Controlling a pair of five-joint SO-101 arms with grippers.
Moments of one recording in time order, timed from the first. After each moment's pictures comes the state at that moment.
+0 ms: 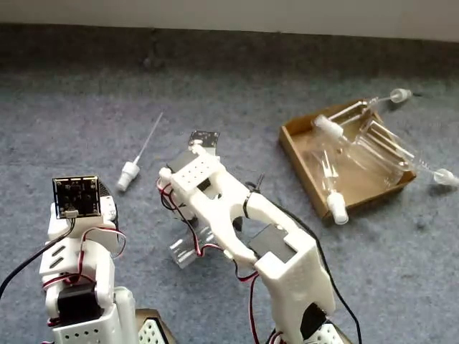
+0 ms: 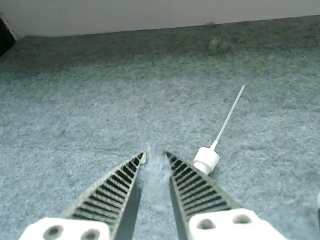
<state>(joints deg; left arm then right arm) -18.9 -104.1 81.9 53.9 -5.5 -46.4 26.1 -1.8 77.4 -45.8</state>
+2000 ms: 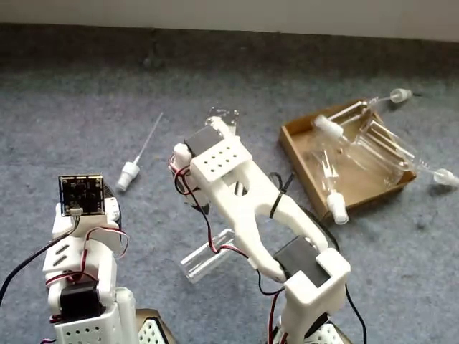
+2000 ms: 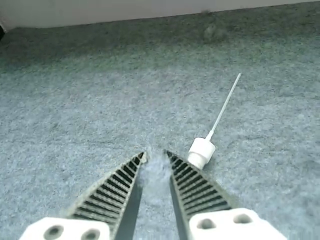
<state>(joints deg) -18.0 -104.1 83.6 53.9 -5.5 -42.6 12.0 -5.1 93.1 -44.6</state>
